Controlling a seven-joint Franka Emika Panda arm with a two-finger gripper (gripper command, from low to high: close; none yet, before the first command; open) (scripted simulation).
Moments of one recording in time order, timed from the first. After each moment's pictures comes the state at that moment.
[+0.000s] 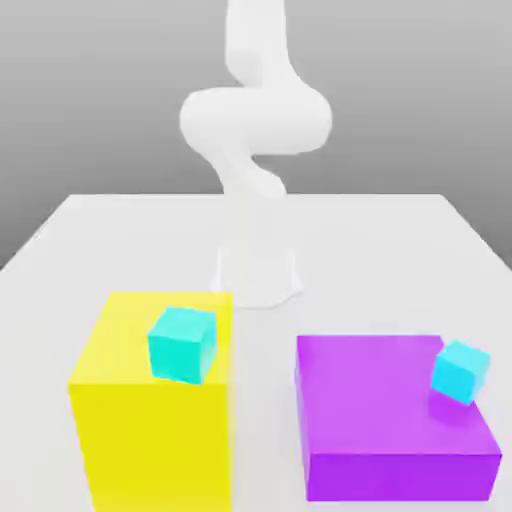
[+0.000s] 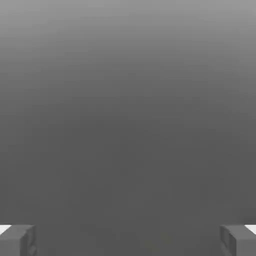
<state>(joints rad) -0.02 -0.73 -0.05 -2.36 0.00 2.35 0.78</state>
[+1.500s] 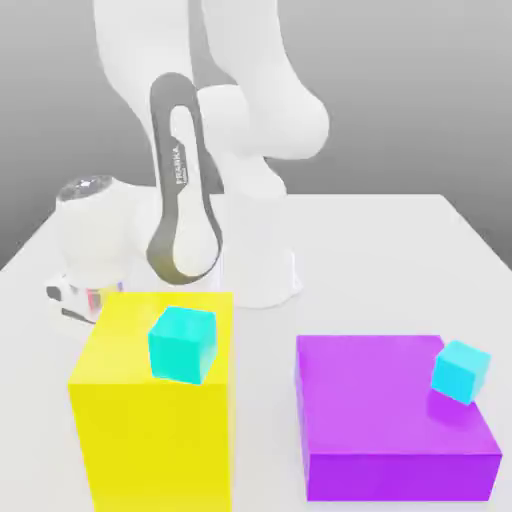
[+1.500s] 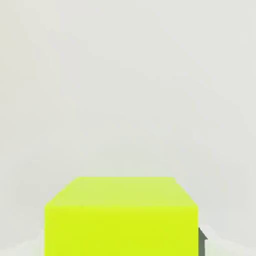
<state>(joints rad) -0.55 0.27 -0.04 -2.85 0.37 3.11 0.26</state>
